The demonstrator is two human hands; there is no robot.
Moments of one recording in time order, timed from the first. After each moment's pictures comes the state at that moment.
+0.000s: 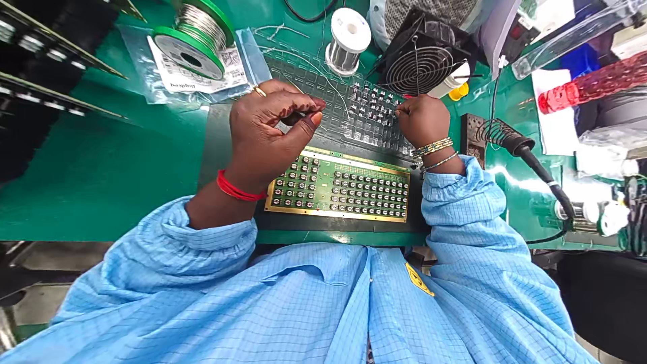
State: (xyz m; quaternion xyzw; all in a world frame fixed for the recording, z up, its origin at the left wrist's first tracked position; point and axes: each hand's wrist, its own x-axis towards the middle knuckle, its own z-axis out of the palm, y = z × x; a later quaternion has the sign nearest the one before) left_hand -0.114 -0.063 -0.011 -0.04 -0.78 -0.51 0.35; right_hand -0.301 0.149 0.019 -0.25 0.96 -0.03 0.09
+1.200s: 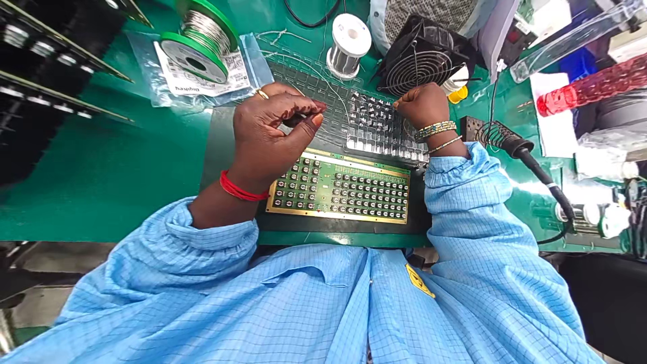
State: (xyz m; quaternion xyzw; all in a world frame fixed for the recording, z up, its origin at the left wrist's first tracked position) left_hand -0.114 -0.062 -0.011 -0.03 -0.79 -0.51 0.34; right_hand -0.331 0.138 0.024 -0.19 0.97 -0.09 0.14
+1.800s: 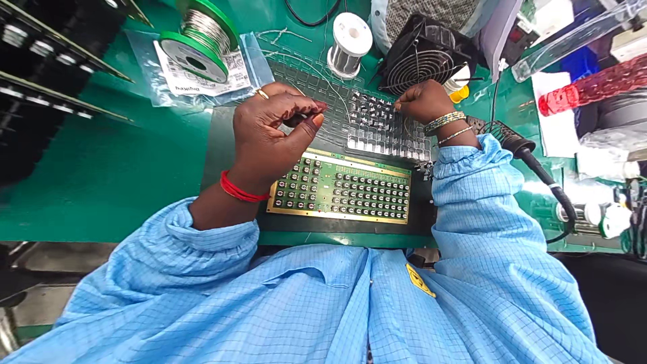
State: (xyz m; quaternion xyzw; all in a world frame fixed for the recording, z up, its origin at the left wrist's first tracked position) left_hand -0.114 -0.062 -0.011 -0.04 -0.78 -0.51 0.35; right_hand -0.355 0.145 0.023 -0.28 0.93 -0.09 0.21
